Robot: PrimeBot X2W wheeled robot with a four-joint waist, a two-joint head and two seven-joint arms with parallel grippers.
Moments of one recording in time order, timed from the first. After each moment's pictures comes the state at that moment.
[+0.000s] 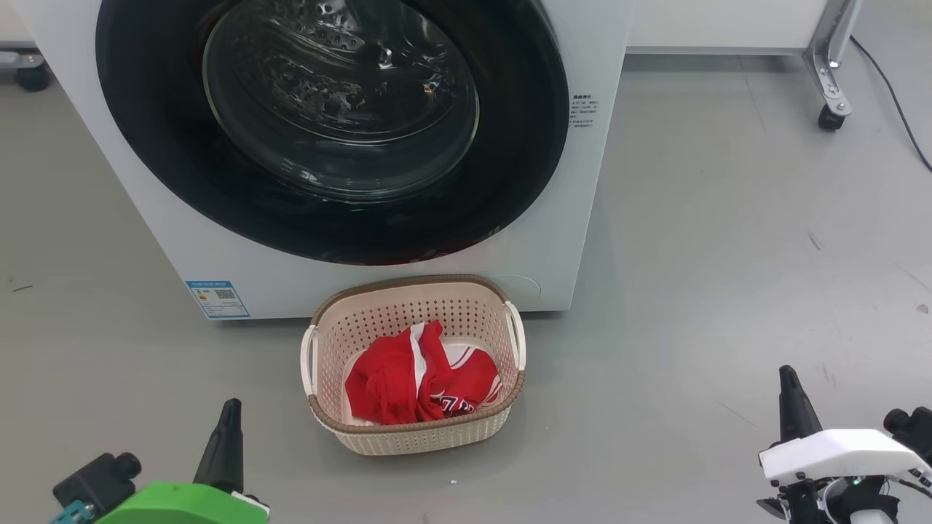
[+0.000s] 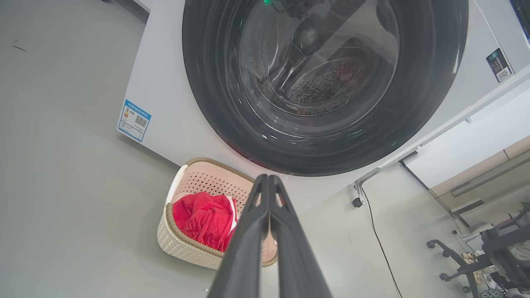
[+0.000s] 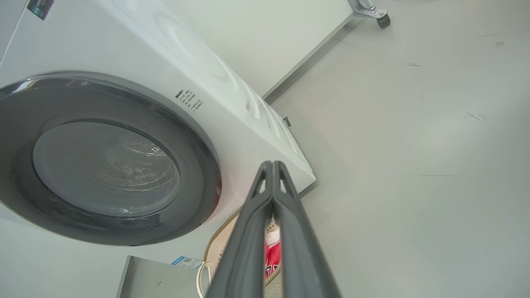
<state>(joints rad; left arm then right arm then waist) 0.07 0.08 -0.15 0.12 -0.99 -0.05 -0.08 0.06 -0.09 0.06 0.17 0.99 0.02 -0.10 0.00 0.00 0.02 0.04</state>
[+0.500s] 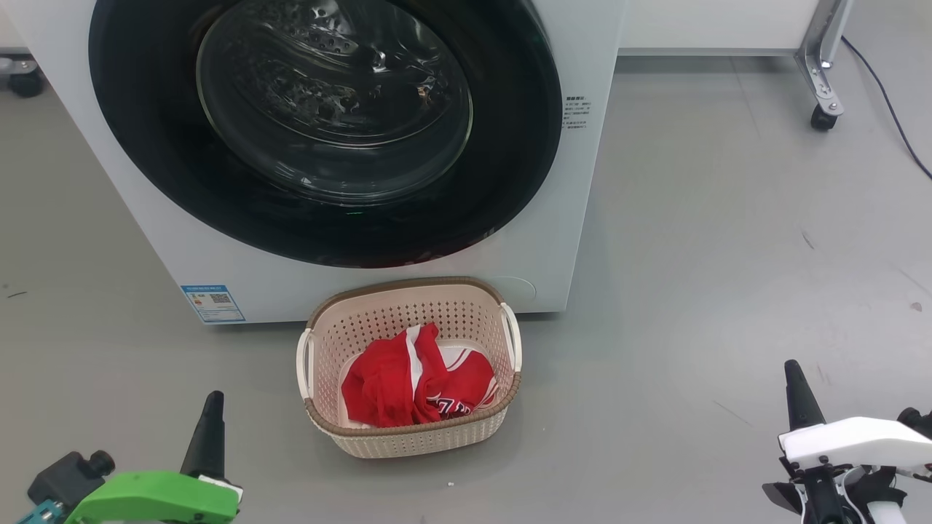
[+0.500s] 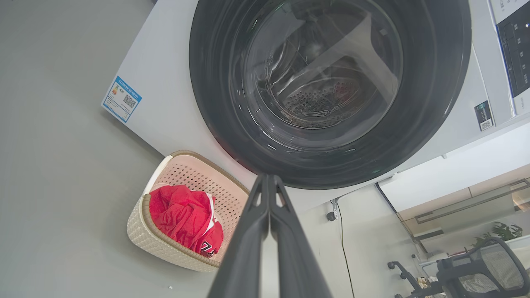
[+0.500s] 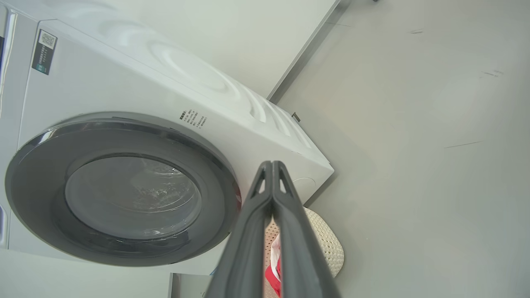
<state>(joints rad) 0.04 0.08 -0.11 0.16 -1.19 -0.07 -0.04 0.03 -0.09 0.03 0.20 1.18 0.04 -0.05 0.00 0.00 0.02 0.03</state>
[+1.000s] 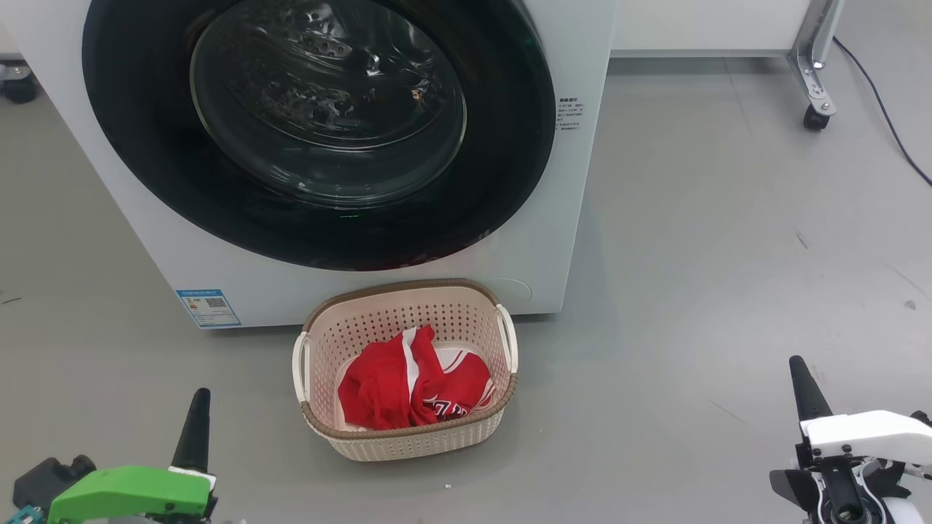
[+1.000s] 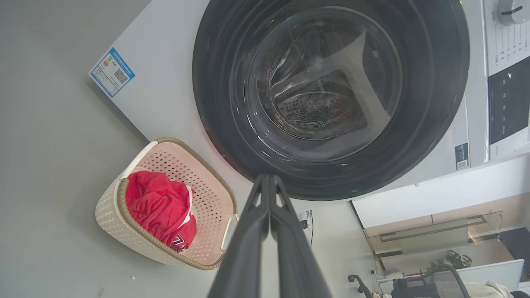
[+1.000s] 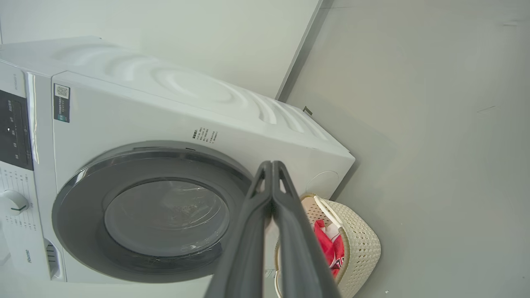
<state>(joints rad) 0.02 0.08 -0.07 0.19 -1.37 -0.09 -0.01 0.00 -0.09 -0.01 0.22 1.36 0.07 -0.01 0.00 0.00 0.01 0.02</state>
